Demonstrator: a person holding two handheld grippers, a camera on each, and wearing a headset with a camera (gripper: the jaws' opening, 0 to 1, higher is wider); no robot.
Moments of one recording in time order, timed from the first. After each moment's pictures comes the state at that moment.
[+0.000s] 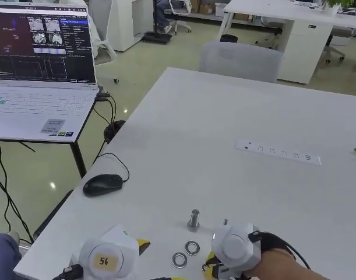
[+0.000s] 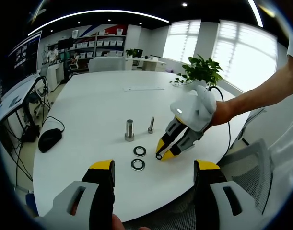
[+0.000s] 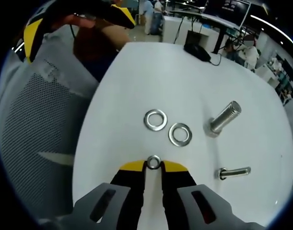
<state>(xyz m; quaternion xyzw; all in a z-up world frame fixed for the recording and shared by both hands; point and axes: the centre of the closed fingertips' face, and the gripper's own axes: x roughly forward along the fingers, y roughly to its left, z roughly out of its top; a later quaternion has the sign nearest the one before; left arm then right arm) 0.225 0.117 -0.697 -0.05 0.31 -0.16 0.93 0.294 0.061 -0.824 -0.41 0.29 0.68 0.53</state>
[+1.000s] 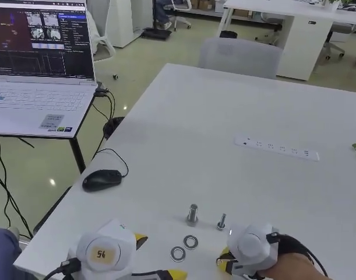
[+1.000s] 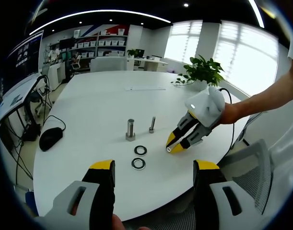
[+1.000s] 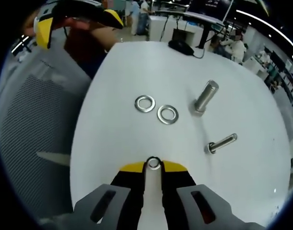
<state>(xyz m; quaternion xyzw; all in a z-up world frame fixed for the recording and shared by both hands) 0.224 0.118 -0.698 -0.05 0.31 -0.16 0.94 0.312 0.029 -0.820 -0.42 0.28 0.65 0.57</state>
